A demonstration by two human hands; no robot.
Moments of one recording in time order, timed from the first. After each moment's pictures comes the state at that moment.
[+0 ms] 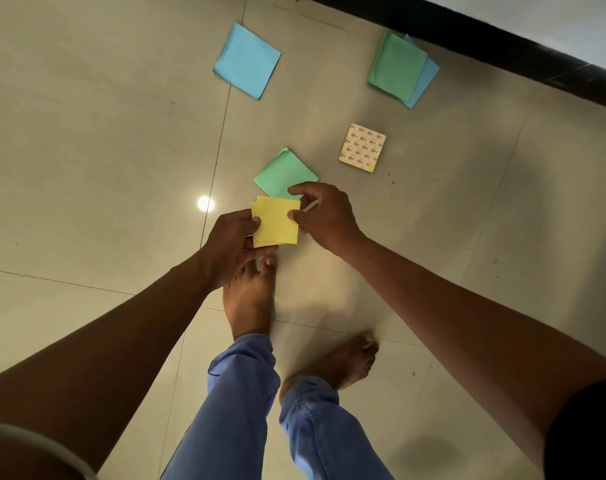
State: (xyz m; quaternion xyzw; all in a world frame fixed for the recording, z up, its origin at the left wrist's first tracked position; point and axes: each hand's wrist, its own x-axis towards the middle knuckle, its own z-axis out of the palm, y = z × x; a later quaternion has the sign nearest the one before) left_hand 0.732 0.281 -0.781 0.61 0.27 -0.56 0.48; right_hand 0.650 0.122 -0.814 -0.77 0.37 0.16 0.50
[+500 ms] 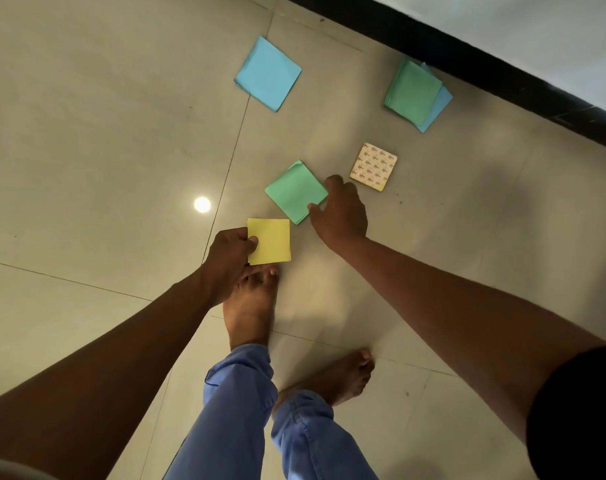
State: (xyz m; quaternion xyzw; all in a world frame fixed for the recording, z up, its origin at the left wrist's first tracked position) left_hand 0.729 0.296 -0.784 0.64 0.29 -0.53 0.47; right_hand 0.674 0.114 -0.829 -0.85 0.39 0.21 0.29
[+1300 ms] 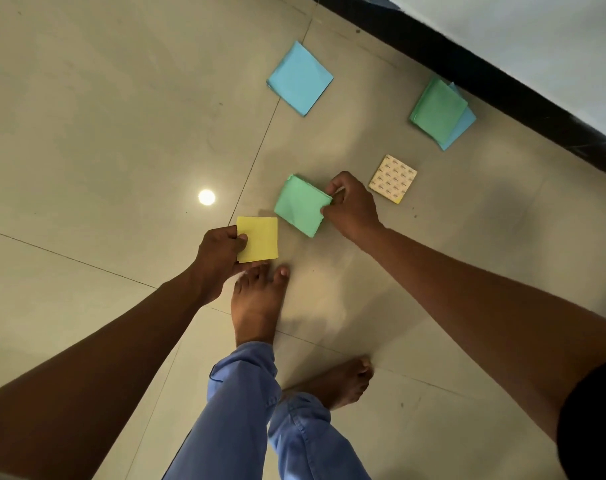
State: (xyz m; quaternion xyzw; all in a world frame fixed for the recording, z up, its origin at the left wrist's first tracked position) left_hand 0.745 0.338 -0.788 0.67 0.30 -0.49 0.47; right_hand 0.699 0.104 -0.827 -0.79 0.39 0.24 0.42
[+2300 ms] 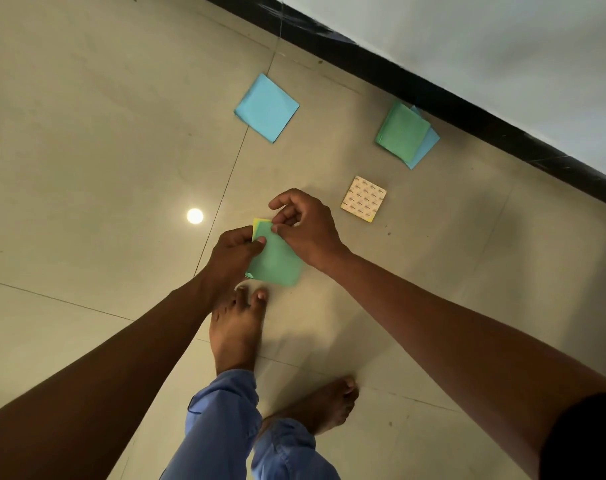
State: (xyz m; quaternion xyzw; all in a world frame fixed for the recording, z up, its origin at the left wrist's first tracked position) left_hand 0.751 0.275 -0.788 0.66 0.18 -0.52 0.51; right_hand 0.714 0.116 -0.793 -0.77 0.32 0.17 0.53
